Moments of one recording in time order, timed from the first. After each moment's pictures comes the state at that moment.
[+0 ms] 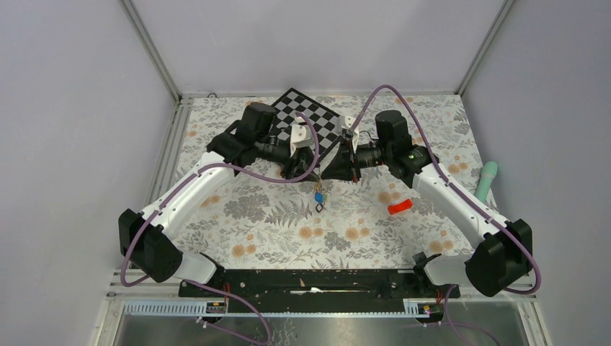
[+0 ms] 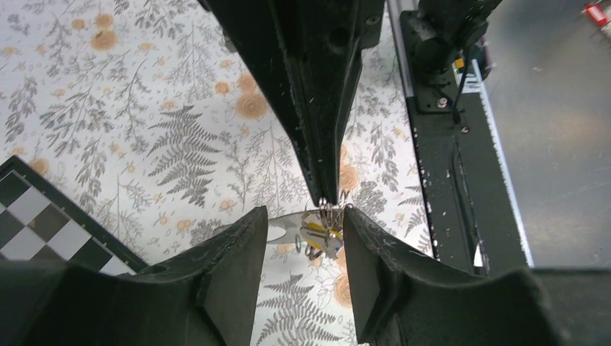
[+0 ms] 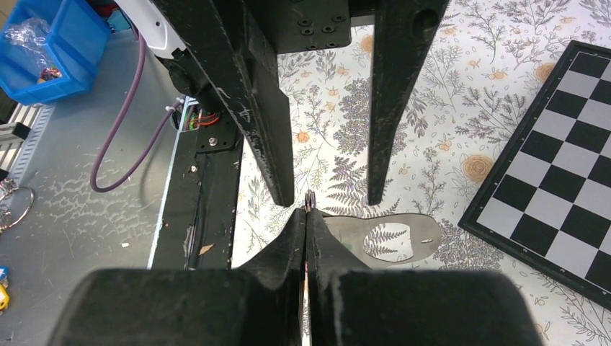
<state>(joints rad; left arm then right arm) -0.56 1.41 1.35 -0.59 0.97 0.52 0.49 1.33 1.12 -0.28 -1.08 -0.21</state>
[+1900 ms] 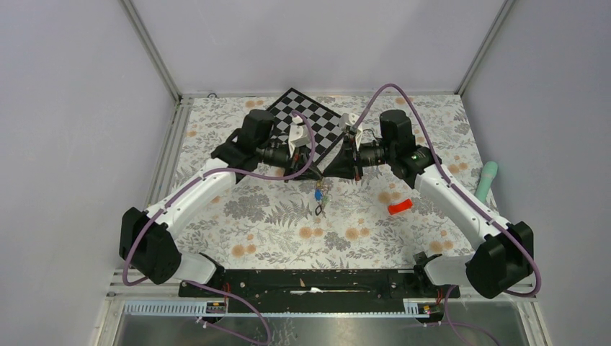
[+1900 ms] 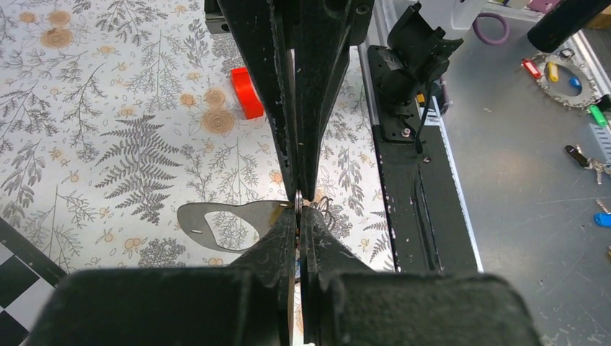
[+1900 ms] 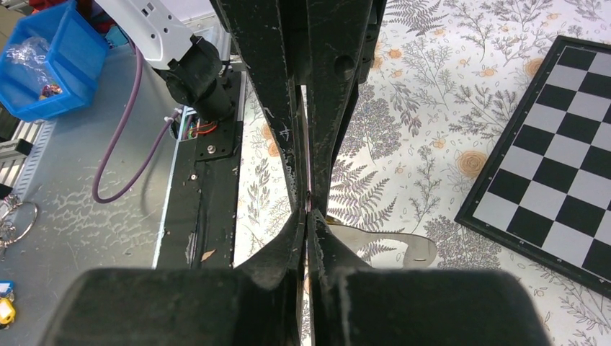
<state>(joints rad) -0.55 1.40 1.19 -0.32 1.08 0.26 0.47 1.32 1.11 -0.25 -1.08 -0.16</state>
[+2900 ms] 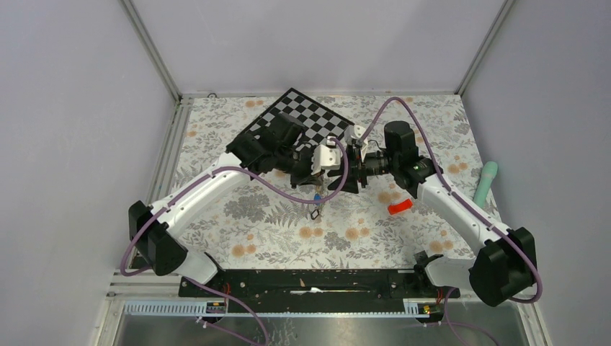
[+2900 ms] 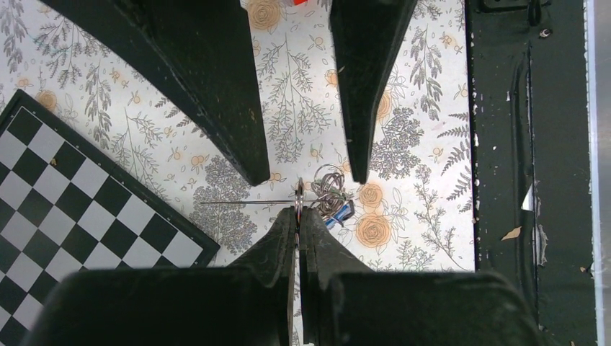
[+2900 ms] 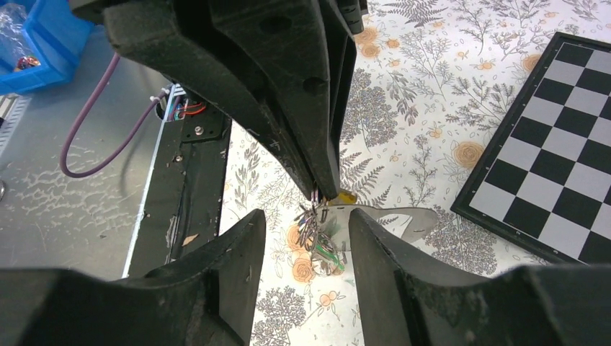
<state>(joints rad) -0.76 1.48 1.46 -0.82 0.58 0.66 0.44 1.25 0.96 -0.17 -1.11 -0.24</state>
